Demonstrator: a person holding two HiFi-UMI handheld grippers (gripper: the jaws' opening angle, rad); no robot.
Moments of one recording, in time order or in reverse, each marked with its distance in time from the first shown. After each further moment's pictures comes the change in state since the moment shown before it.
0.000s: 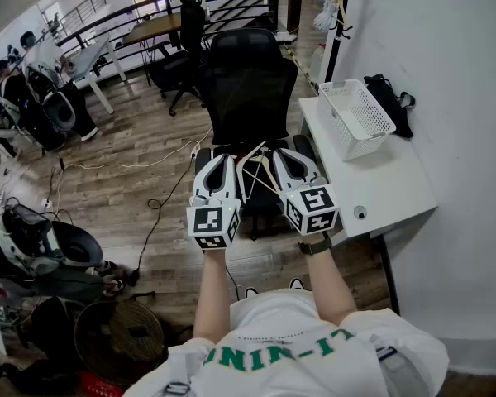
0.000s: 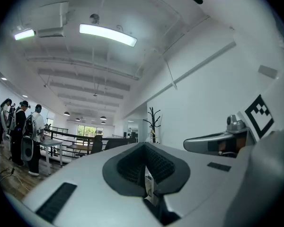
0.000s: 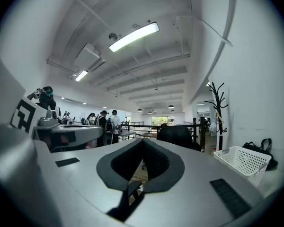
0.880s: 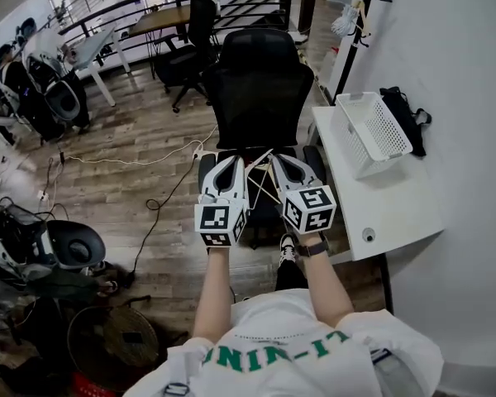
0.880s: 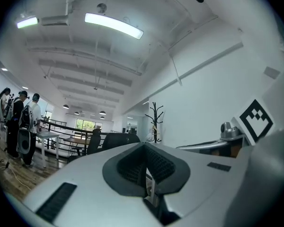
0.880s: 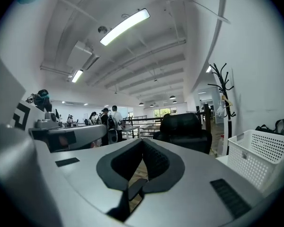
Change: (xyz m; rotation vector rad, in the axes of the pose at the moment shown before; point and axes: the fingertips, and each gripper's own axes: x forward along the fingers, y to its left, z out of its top) left arm 0.079 0.047 -0.052 -0.053 0.036 -0.025; right arm 0.108 -0.019 -0.053 0.105 0.076 0.045
